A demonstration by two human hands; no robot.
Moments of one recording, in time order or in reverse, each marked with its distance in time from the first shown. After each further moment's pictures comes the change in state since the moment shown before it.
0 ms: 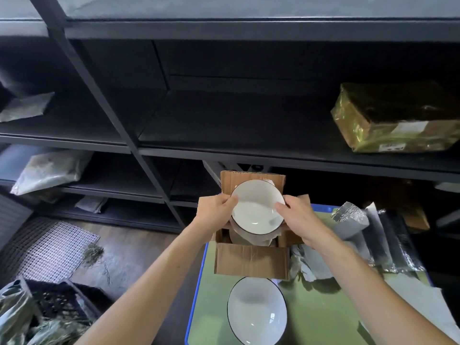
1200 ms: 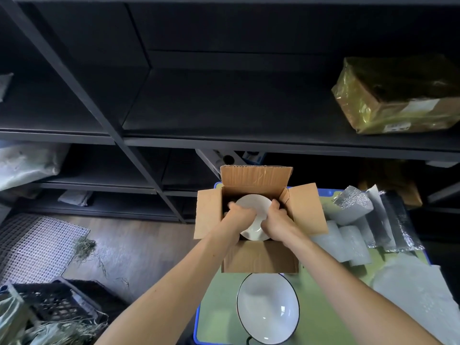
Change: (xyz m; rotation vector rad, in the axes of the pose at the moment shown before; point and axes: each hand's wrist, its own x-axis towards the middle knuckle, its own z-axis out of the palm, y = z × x) left_hand 0.035 -0.020 0.051 0.257 -0.099 -0.311; right_hand 0.035 0.022 0.073 -0.437 -0.059 0.335
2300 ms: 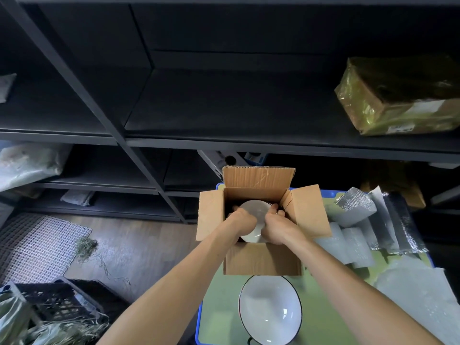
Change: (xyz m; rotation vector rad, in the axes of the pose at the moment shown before) left_hand 0.006 -0.003 -0.005 0.399 0.012 0.118; right_hand 0.001 0.002 0.003 -0.227 -0.001 -0.077
